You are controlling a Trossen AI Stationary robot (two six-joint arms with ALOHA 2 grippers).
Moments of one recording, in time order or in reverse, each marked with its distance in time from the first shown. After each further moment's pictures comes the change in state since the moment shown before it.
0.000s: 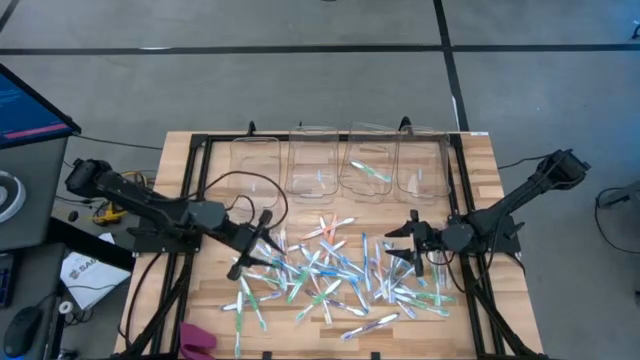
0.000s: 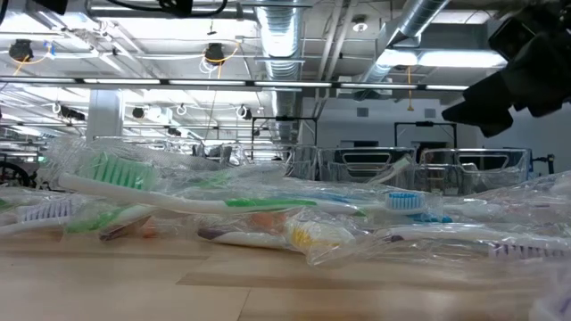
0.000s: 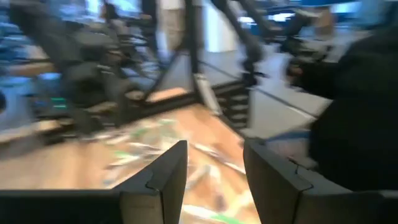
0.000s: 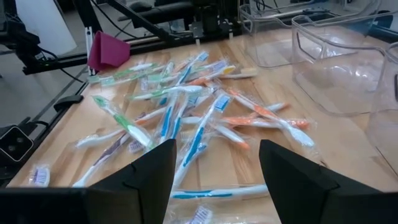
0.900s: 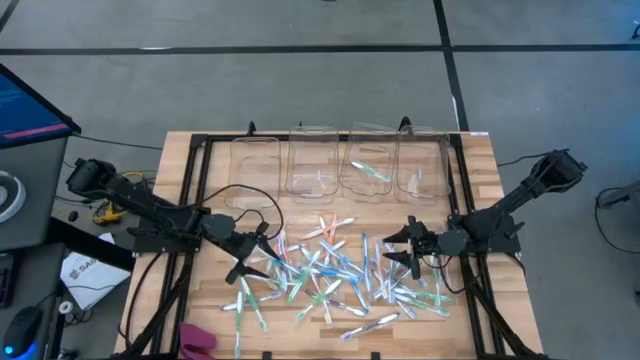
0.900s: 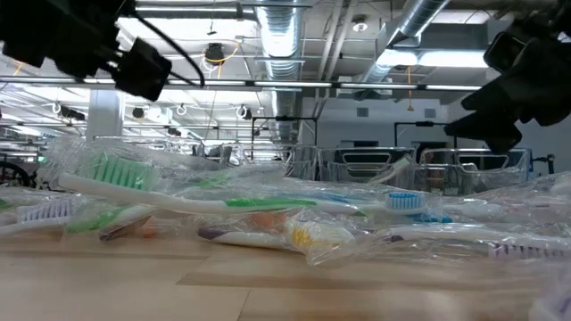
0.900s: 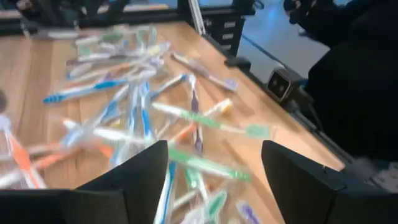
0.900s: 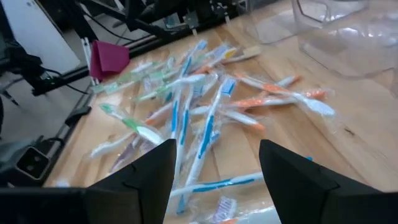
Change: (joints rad) left arm -0.004 0.026 -0.221 0.004 -0.012 -0.120; right arm 0.017 0.153 0.001 0.103 0.013 0.209
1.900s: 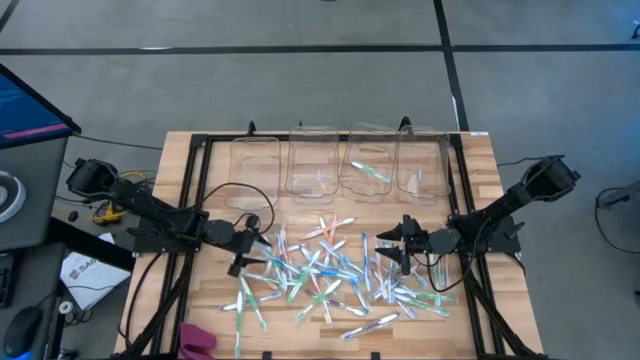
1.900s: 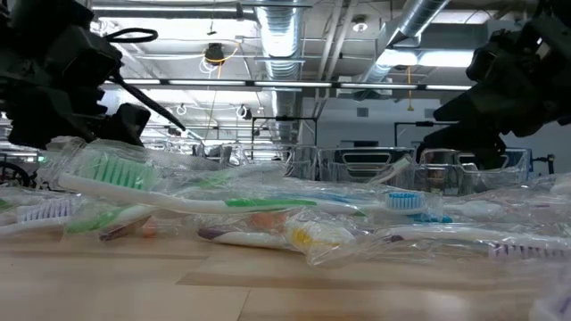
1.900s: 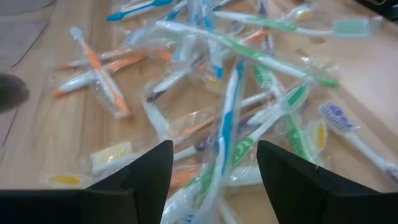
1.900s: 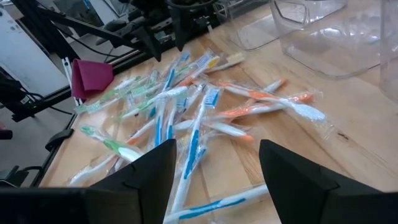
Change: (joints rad) left arm 0.000 0.000 -0.177 0.005 -0.264 0.075; right arm -0.072 0.208 0.000 0.239 -0.003 0.035
